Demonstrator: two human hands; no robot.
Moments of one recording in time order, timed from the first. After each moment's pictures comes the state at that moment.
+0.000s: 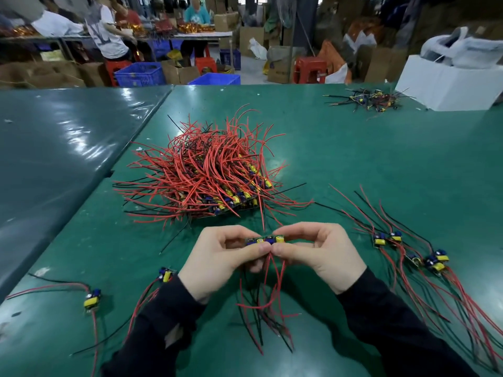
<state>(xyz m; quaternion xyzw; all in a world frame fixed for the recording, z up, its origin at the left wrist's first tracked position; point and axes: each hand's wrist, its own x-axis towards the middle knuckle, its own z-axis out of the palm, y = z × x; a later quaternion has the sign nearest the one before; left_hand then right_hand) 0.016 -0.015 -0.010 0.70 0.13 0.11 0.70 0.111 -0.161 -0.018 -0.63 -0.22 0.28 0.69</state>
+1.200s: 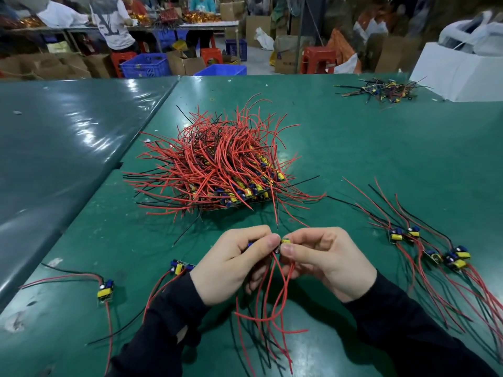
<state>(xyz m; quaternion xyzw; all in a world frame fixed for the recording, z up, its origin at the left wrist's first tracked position) 0.006 -0.008 -0.018 0.79 -0.02 0.09 0.60 0.096 -0.156 -0.020 -0.55 -0.24 0.38 0.71</state>
